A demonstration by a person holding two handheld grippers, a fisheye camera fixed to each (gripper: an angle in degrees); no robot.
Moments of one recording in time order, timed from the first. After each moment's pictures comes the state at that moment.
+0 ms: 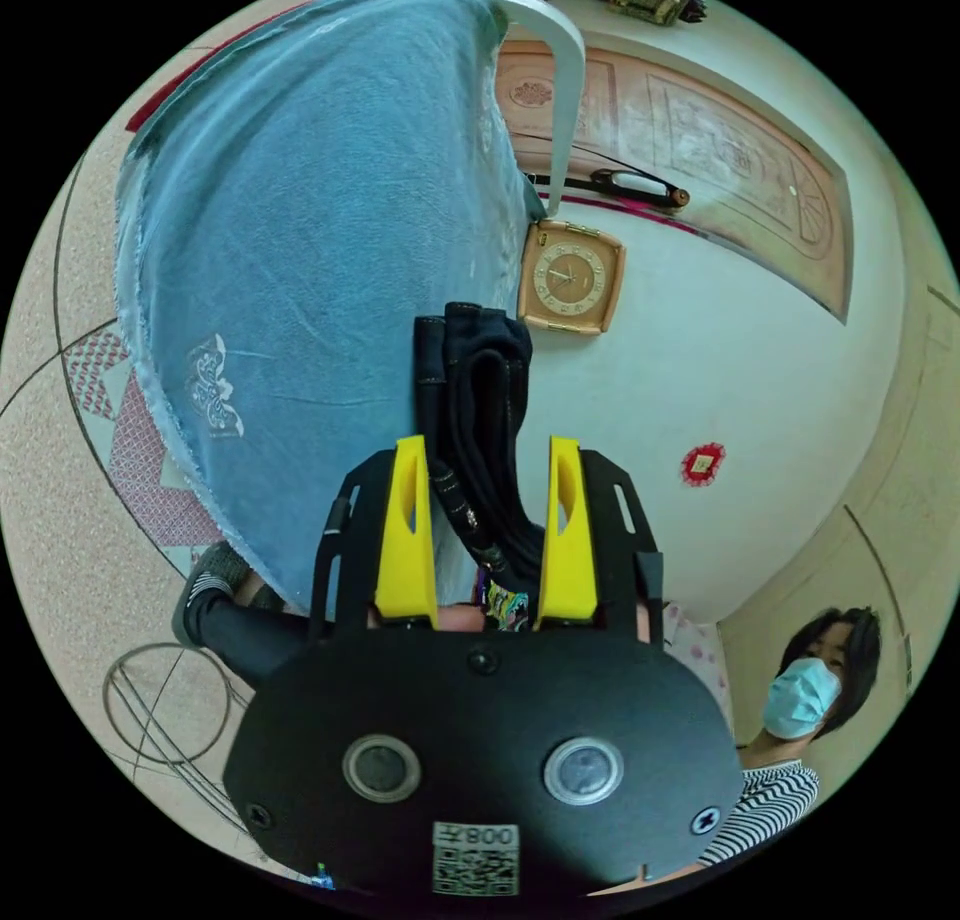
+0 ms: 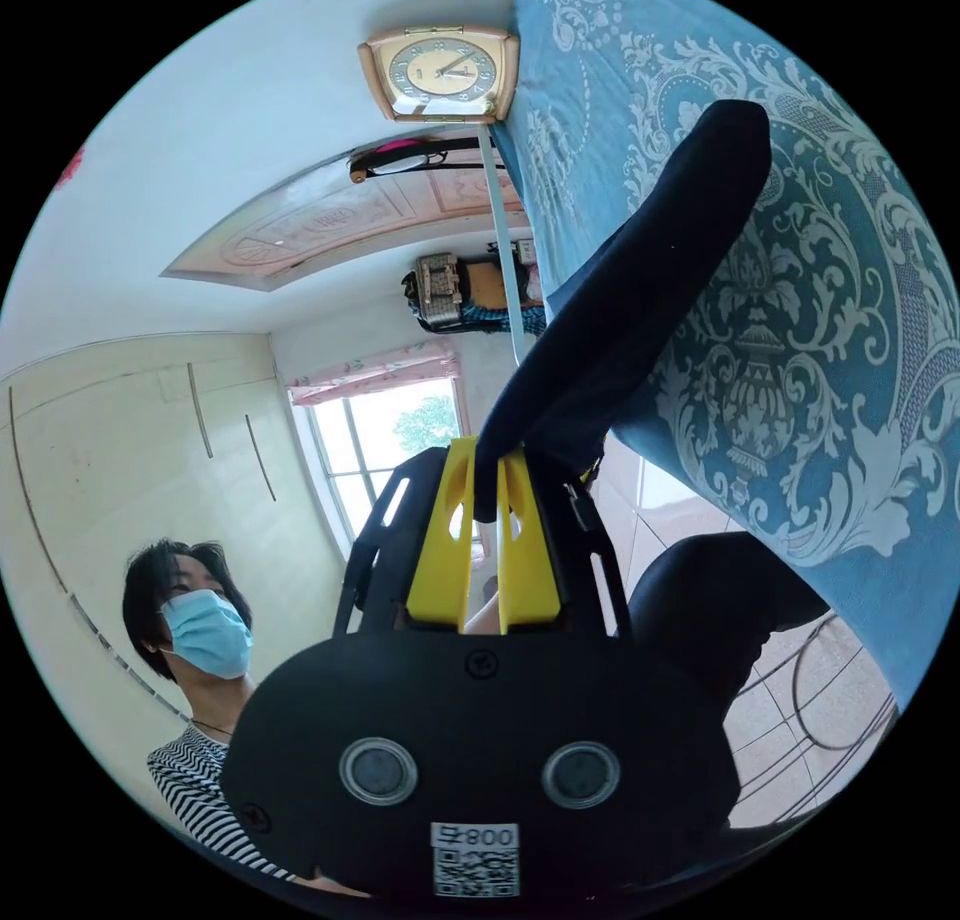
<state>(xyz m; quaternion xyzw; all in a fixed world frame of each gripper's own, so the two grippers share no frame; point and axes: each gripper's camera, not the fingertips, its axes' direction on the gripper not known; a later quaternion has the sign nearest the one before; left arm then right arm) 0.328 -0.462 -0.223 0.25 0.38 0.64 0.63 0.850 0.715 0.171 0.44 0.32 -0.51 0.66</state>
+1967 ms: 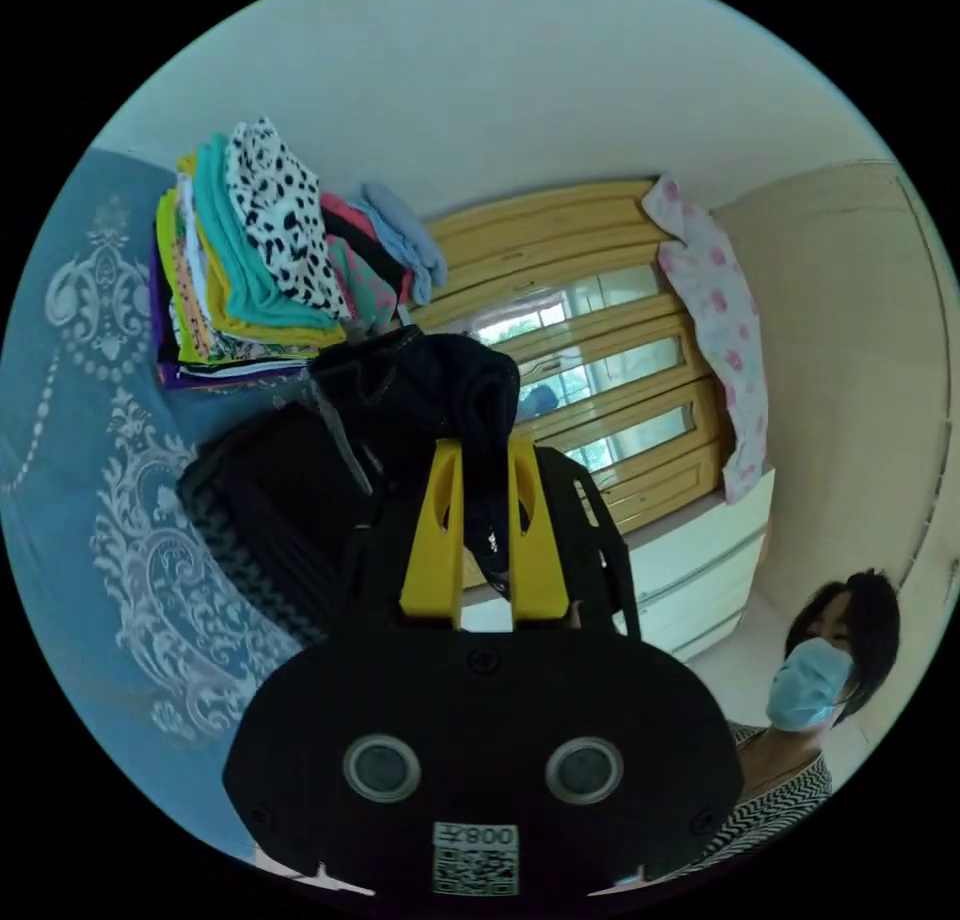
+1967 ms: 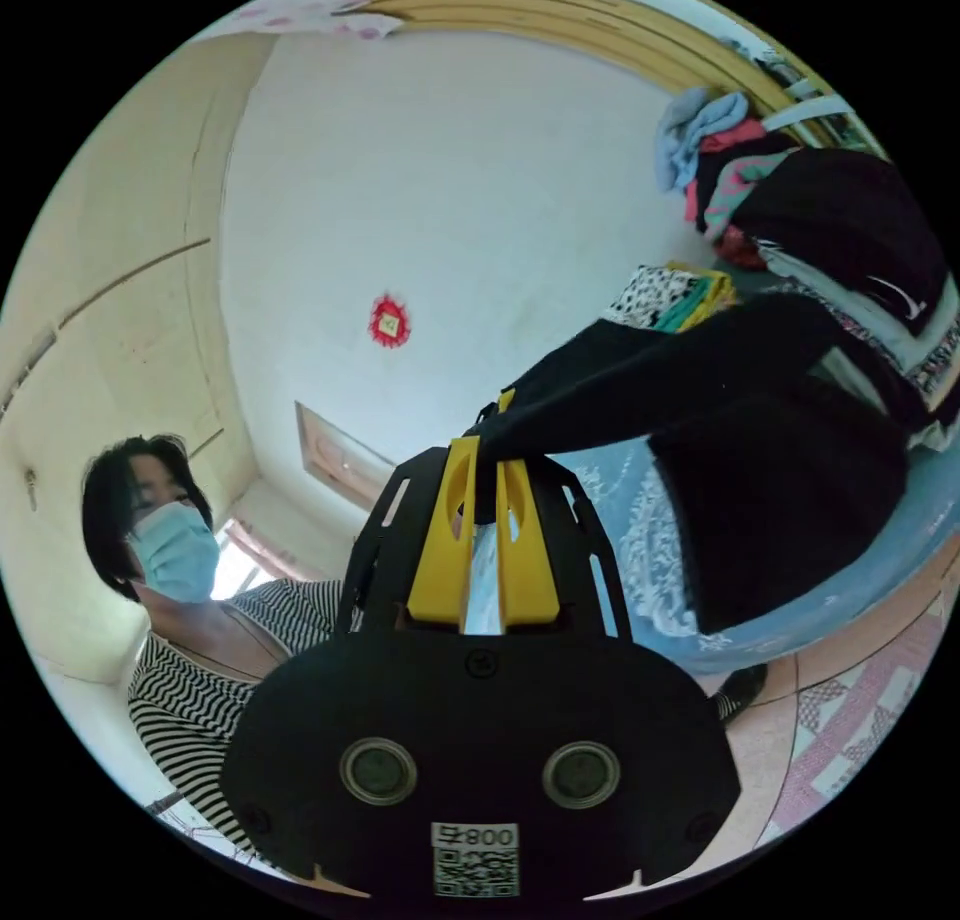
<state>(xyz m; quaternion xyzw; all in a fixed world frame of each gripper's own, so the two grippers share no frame) 0.488 0.323 1.136 -0.32 0.10 0.89 0.29 1.780 1.432 -0.539 0.46 0.01 -0.89 -0.06</state>
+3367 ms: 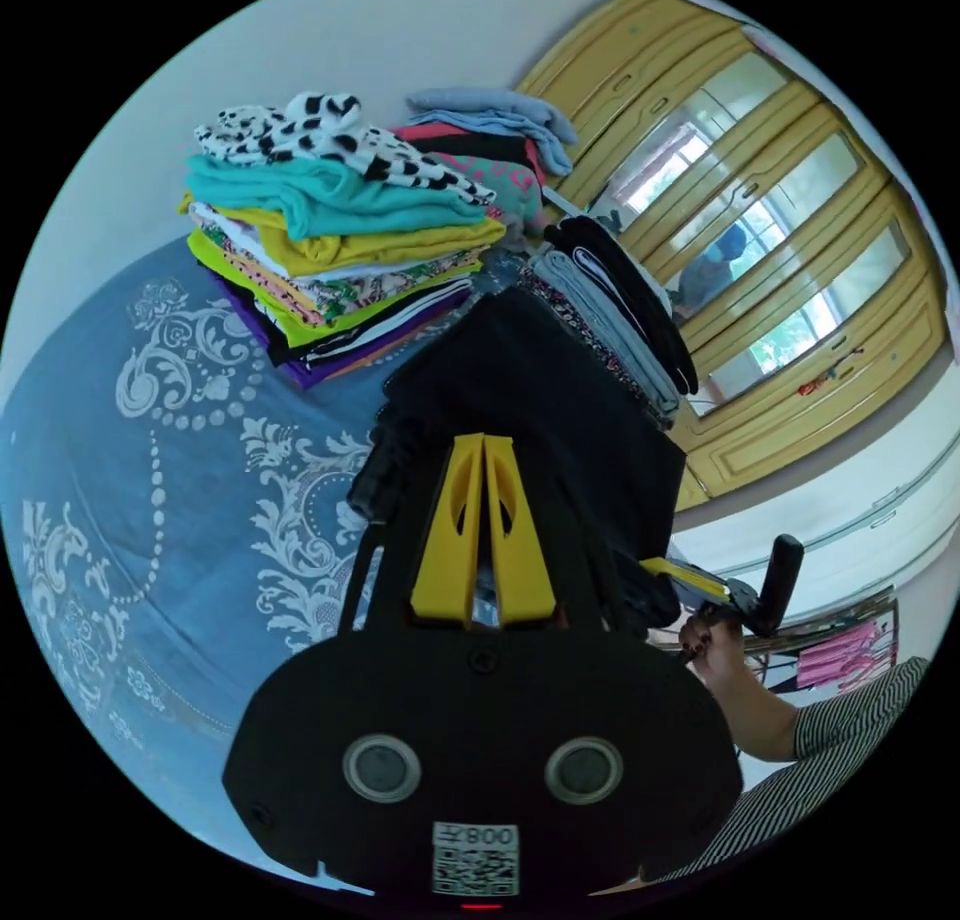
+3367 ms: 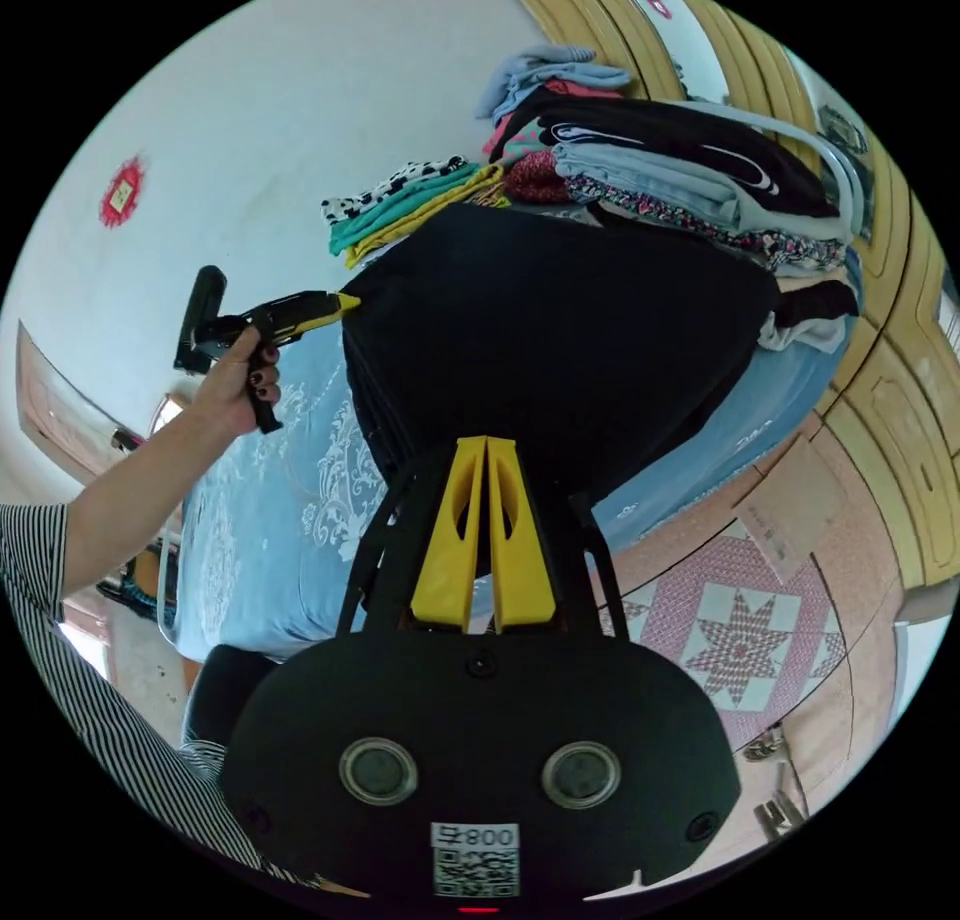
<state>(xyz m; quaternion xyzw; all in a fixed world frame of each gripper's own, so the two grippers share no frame) 0.402 0.297 1.735 -0.01 -0.10 0.99 0.13 1.536 1.450 -0.748 0.81 0.05 -0.59 -0.04</state>
